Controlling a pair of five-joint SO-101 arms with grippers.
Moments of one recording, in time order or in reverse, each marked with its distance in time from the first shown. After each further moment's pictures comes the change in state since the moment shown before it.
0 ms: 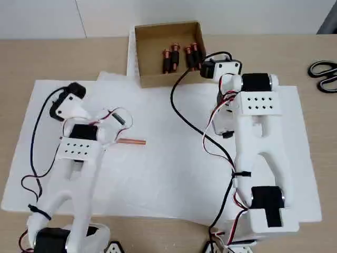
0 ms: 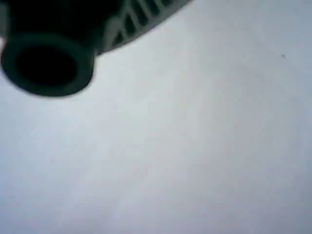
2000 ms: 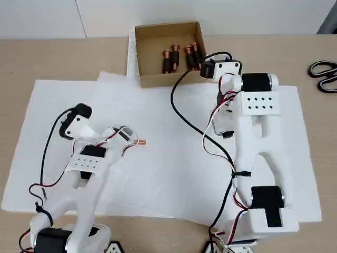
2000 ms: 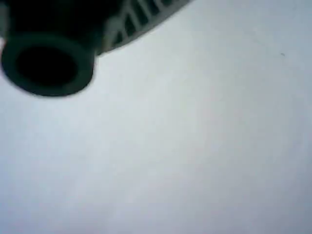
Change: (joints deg) left arm 2.1 0.0 17.2 -19.7 4.5; right arm 0.0 0.0 0.0 0.0 -0.2
